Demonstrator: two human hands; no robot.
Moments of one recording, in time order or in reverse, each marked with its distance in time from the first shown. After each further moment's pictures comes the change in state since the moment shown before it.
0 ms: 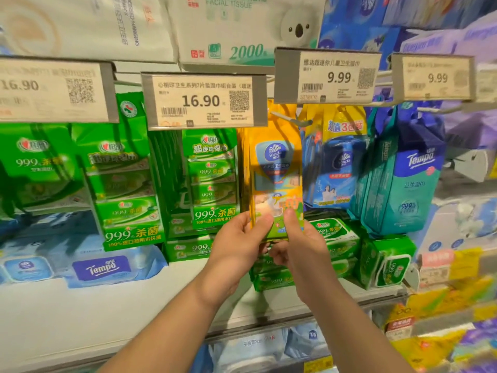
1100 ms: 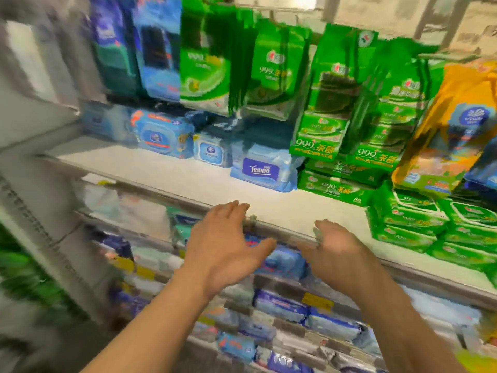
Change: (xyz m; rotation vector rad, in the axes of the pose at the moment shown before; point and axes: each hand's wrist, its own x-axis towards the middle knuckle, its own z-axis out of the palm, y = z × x) left_hand -0.234 -0.021 -0.197 1.121 0.344 -0.180; right_hand -0.143 0.065 0.083 -1.514 -0.652 -0.242
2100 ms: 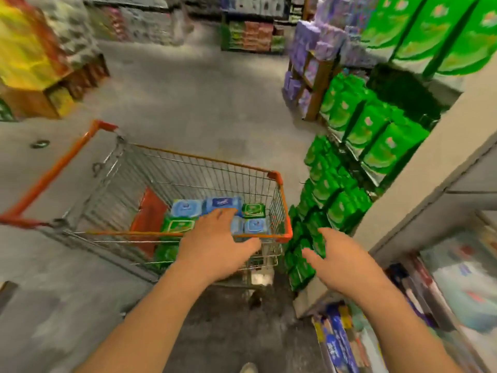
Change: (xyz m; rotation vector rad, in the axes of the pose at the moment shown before) left_hand -0.312 -0.456 -0.233 -0.033 0.396 -1.222; right_hand -0.064 -0.607 0.263 -0.224 -0.494 -1.048
